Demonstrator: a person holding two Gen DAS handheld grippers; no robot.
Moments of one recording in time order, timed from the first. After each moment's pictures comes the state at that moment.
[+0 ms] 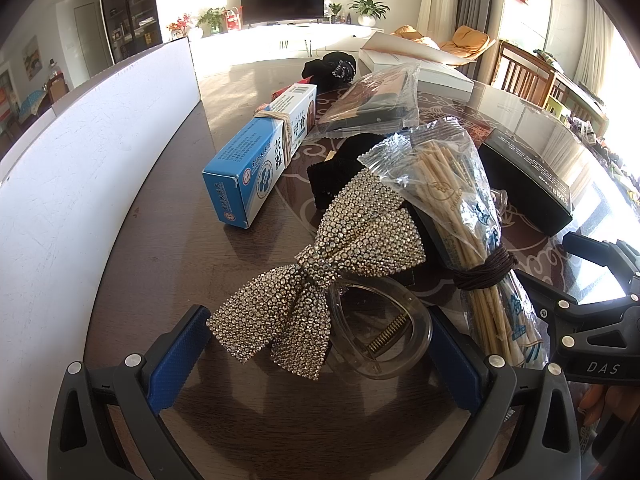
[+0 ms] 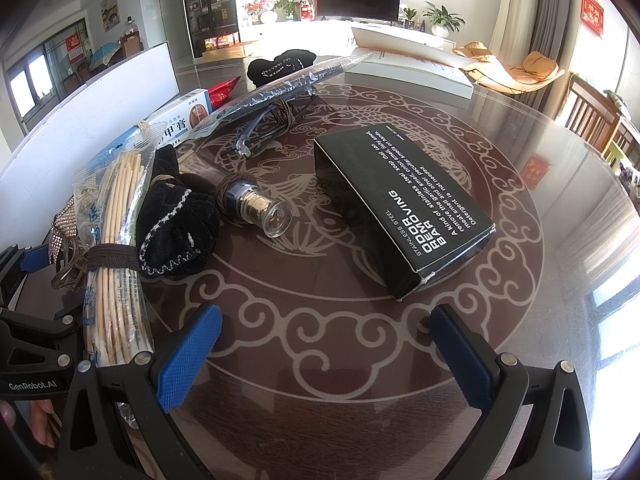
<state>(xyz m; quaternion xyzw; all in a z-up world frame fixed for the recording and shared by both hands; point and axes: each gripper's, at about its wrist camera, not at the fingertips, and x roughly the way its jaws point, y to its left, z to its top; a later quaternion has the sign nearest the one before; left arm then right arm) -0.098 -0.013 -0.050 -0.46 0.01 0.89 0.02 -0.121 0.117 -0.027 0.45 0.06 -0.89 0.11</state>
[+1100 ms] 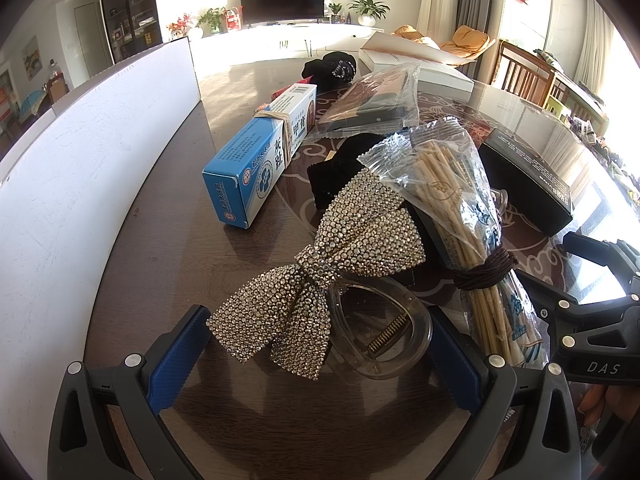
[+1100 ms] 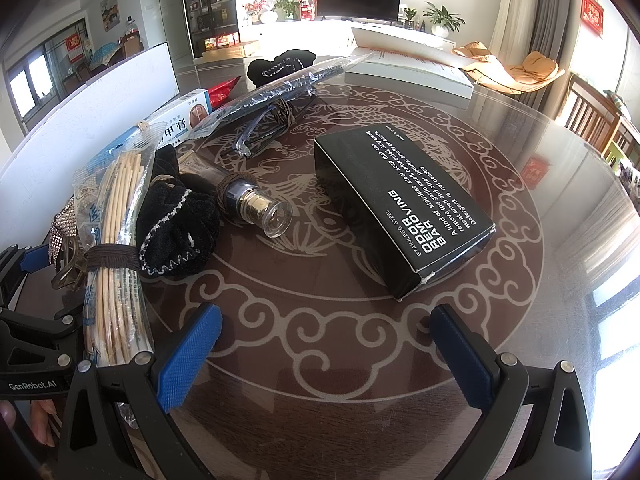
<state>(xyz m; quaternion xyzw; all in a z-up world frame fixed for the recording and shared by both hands) -0.098 -0.013 -0.050 -0.46 0.01 0.89 0.02 -0.121 0.117 -0.027 0.45 0.06 -0.89 0.11</state>
